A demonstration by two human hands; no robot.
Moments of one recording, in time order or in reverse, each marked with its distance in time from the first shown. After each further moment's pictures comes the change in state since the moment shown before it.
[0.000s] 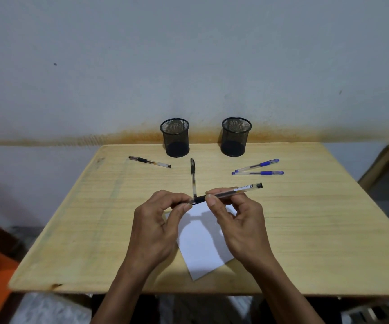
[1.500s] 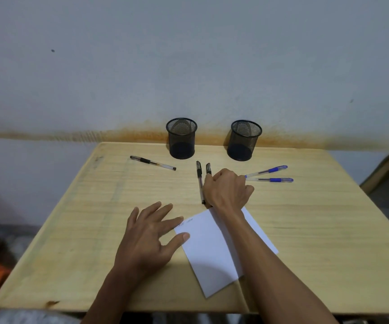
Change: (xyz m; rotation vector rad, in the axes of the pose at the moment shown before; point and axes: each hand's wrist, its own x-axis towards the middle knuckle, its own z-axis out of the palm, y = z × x) left_hand -0.008 -0.109 0.001 0.413 -0.341 -0.049; right_hand 0.125 0.068 0.074 -0.949 0.260 0.241
